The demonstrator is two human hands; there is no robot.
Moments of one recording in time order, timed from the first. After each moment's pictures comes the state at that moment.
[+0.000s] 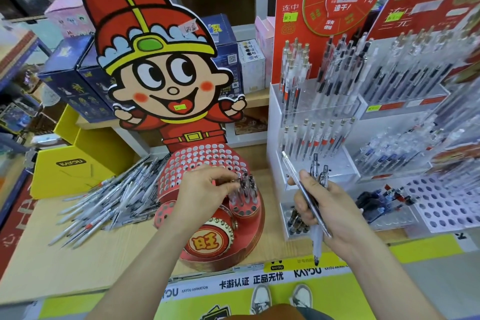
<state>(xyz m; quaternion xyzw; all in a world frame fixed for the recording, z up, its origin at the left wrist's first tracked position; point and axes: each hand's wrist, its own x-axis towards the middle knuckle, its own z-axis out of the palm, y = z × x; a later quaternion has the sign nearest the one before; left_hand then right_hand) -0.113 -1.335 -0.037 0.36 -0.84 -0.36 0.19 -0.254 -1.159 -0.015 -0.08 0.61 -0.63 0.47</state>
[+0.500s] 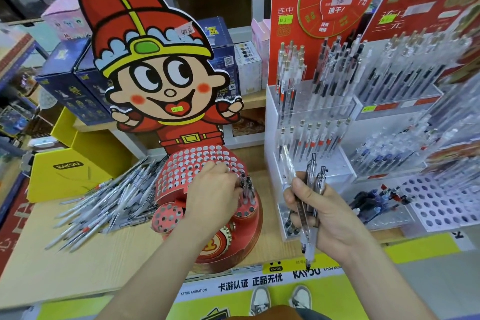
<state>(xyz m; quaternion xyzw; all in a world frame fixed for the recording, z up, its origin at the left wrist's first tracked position) -0.132 -1.322 -0.040 0.29 -0.95 -0.02 0.06 -0.252 -1.157 -0.019 -0.09 0.49 -0.70 0.52</state>
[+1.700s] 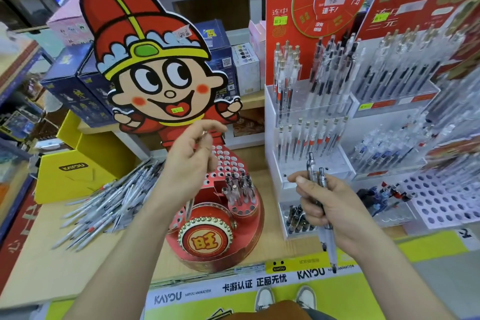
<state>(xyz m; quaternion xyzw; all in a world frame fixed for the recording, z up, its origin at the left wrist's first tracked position) -0.124 -1.339 0.031 0.31 -0.75 -0.52 0.25 -0.265 -1.147 -0.016 -0.10 0.57 -0.66 0.48</state>
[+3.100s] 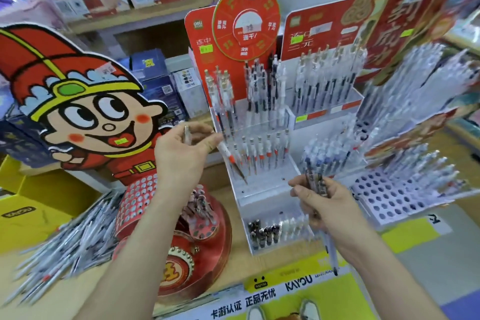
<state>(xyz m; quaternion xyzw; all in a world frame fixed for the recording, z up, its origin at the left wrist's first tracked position) -0.220 -1.307 0.039 0.34 -0.71 -0.51 0.35 -0.313 -1.089 -0.011 -0.07 0.65 -0.66 0.36</state>
